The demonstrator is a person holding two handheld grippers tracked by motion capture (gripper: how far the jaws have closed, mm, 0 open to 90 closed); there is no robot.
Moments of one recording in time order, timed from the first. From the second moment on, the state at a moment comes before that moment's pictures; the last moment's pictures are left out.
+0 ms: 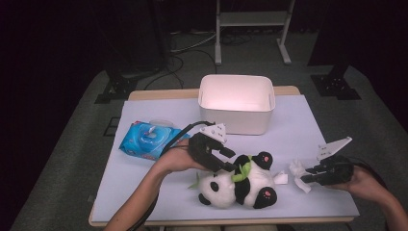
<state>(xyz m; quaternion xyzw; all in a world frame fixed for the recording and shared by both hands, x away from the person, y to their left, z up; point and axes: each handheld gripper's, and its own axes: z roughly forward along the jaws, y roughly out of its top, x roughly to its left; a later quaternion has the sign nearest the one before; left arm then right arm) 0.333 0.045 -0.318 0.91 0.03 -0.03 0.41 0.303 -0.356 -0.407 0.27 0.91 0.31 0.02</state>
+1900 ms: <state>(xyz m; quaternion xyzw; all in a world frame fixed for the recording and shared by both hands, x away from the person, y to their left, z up) 0.345 0.124 -0.365 0.90 0.16 0.05 0.40 0.351 -0.321 -0.361 0.23 0.90 0.37 0.03</state>
